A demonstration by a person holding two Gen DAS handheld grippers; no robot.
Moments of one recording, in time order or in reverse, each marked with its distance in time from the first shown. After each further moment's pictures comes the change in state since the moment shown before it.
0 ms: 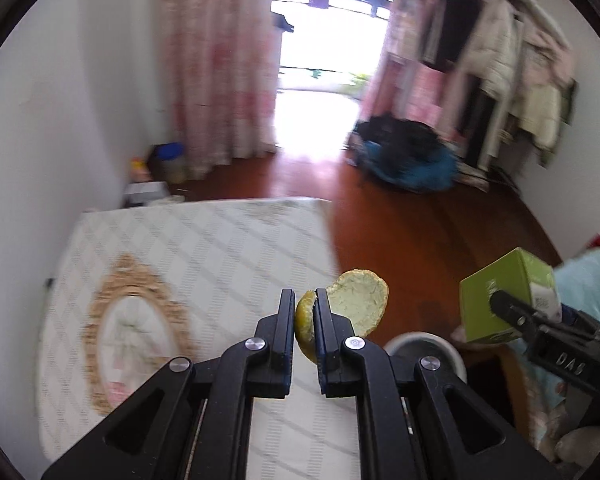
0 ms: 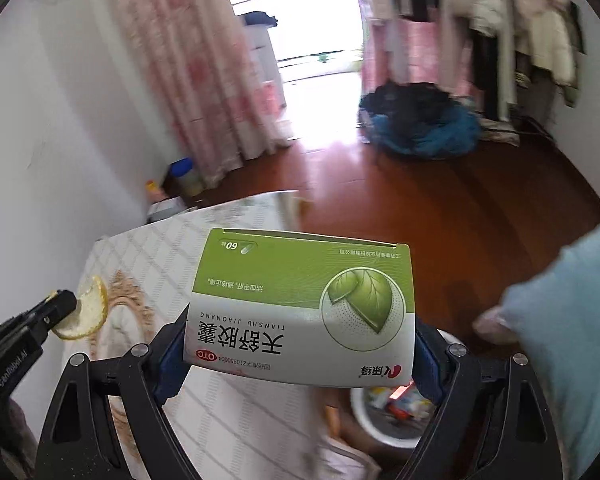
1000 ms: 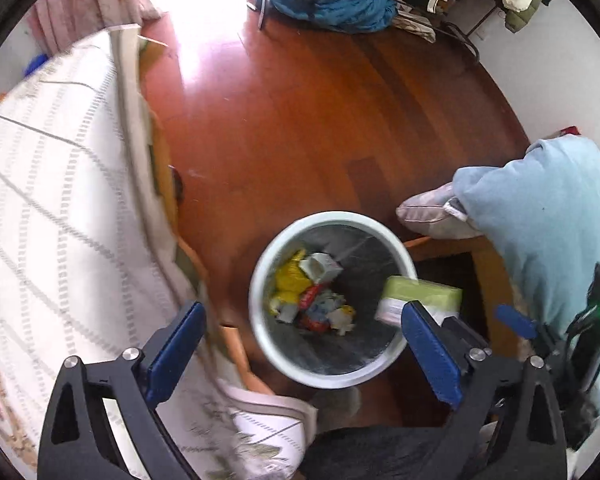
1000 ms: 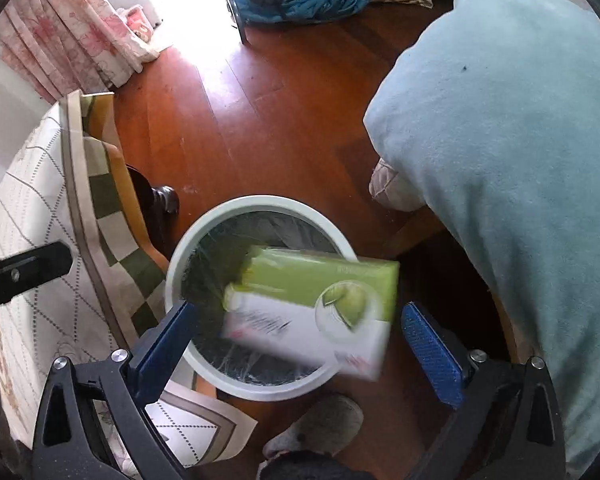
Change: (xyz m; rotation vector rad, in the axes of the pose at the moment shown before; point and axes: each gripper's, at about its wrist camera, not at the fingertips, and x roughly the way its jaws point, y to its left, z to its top) left arm 0.207 -0.150 -0.067 0.138 0.512 -0.167; right arm 0.140 -0.228 -0.118 0.222 0.364 -0.159
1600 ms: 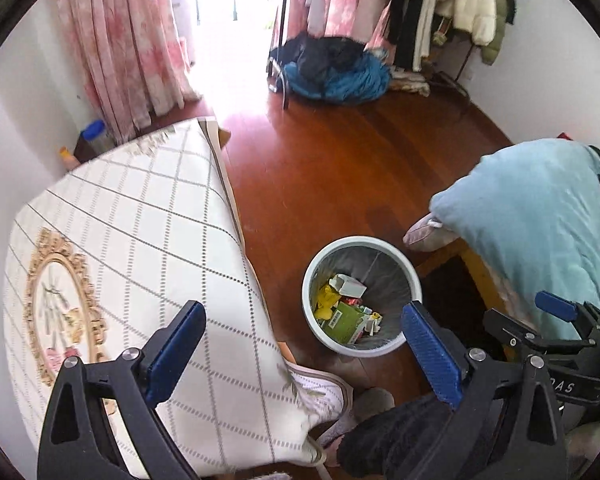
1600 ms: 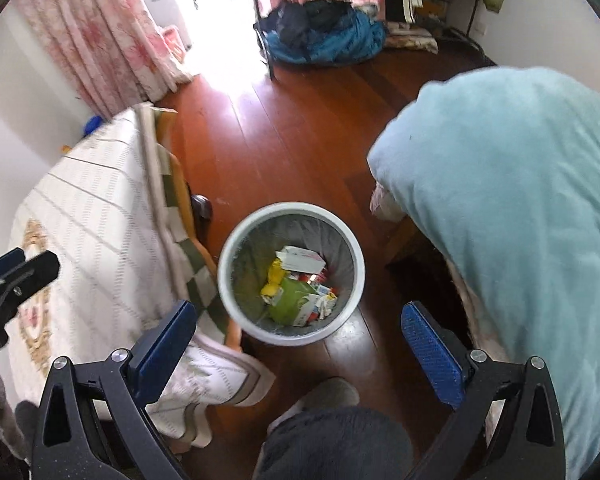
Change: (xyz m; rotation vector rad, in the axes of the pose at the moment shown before) left arm -0.158 -0.007 -0.096 0.071 -0.283 0.119; right arm -0.171 0.040 -0.070 -0.085 -0.147 0.011
